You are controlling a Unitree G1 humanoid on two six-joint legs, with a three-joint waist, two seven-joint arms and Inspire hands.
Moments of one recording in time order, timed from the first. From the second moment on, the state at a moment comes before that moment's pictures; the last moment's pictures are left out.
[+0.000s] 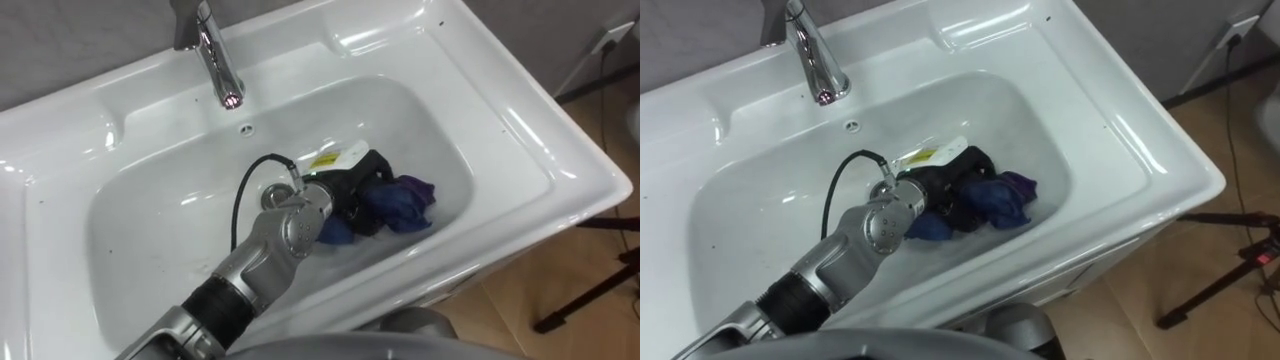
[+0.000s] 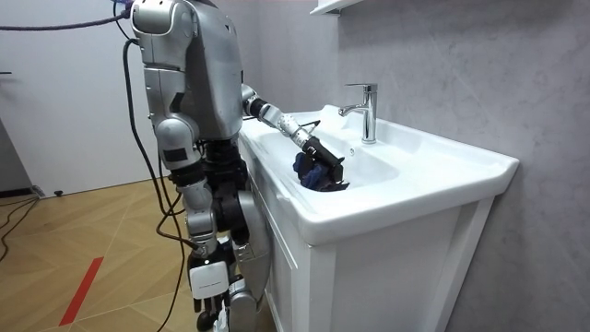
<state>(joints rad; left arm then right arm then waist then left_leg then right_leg) -0.14 0.11 -0.67 0.29 0.62 0.23 -0.13 0.11 -0.18 0.21 1.26 -0.20 0.20 0.08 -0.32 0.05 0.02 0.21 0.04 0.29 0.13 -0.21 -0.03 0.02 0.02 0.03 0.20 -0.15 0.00</state>
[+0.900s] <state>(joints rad) -0.02 0.12 -0.47 0.39 0.63 0.18 -0.12 0.15 -0.19 0.13 1.18 -0.32 0.29 0.08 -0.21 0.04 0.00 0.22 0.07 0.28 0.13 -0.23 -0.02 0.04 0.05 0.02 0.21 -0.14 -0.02</state>
